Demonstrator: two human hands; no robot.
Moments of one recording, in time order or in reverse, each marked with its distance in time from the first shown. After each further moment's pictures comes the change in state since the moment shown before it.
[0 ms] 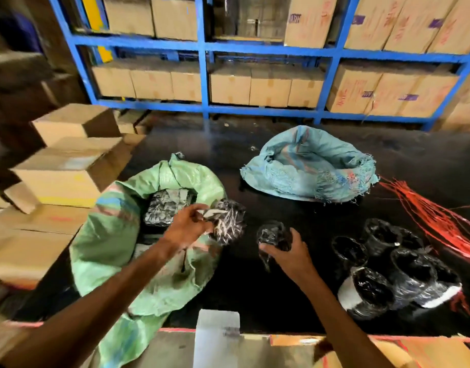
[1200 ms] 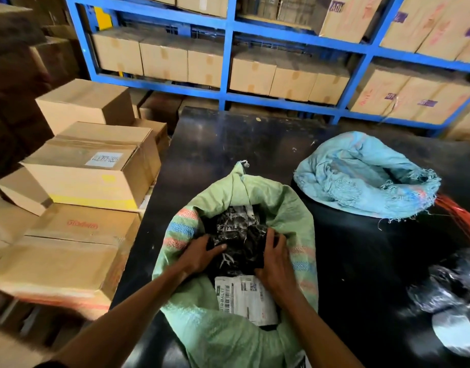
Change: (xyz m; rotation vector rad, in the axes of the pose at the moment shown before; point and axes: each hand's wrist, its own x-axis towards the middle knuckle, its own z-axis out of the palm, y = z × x) left_hand 0.110 -0.161 -0.171 0.268 -0.245 0.087; right_hand 0.031 -0.108 0.260 -0.735 0.062 -0.260
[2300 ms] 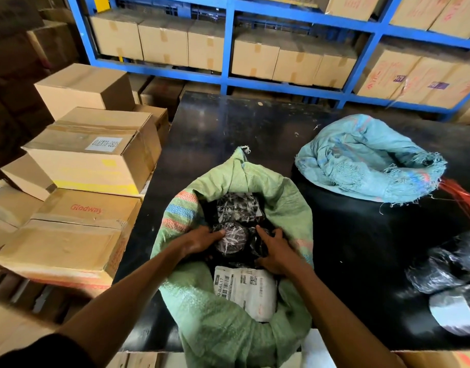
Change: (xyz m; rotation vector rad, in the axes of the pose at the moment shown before) left_hand -0.007 0.016 0.001 -0.059 -0.267 -0.281; right_hand 0.011 0.029 0.000 -0.065 -0.422 0.009
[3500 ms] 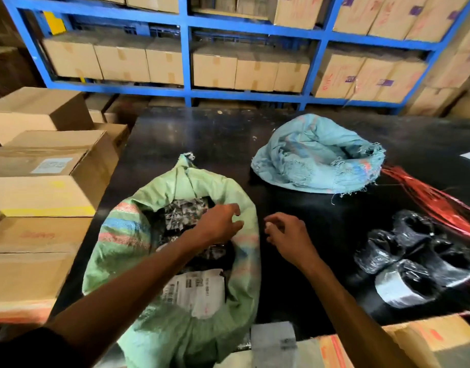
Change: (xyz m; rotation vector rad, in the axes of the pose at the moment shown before) left_hand 0.001 0.155 0.096 0.615 0.271 0.462; right_hand -0.076 0.098 -0.081 0.647 0.510 -0.071
